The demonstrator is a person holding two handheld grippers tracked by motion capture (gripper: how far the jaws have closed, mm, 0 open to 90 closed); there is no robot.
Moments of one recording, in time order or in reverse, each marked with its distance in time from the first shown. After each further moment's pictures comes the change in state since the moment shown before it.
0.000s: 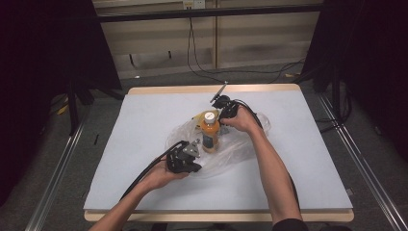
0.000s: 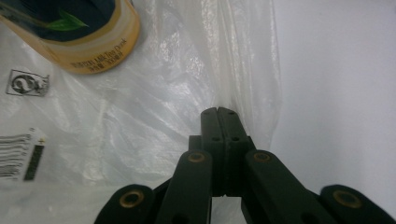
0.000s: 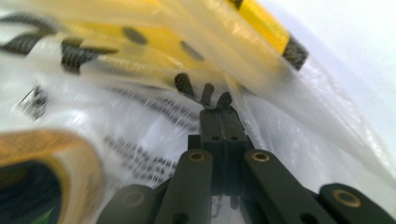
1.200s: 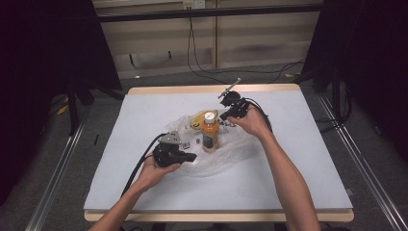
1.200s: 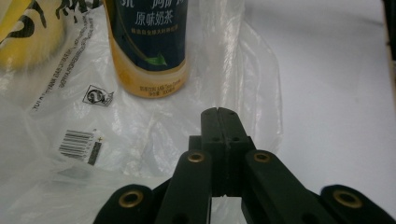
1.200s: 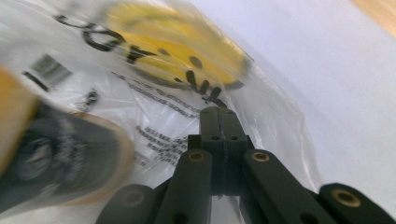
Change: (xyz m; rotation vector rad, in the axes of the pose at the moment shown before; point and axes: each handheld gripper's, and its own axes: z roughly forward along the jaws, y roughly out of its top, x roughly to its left) left arm 0.022 -0.025 -0.029 -0.321 -0.007 -0.187; right arm 0.020 -0.026 -0.058 -0.202 -0.076 -0.037
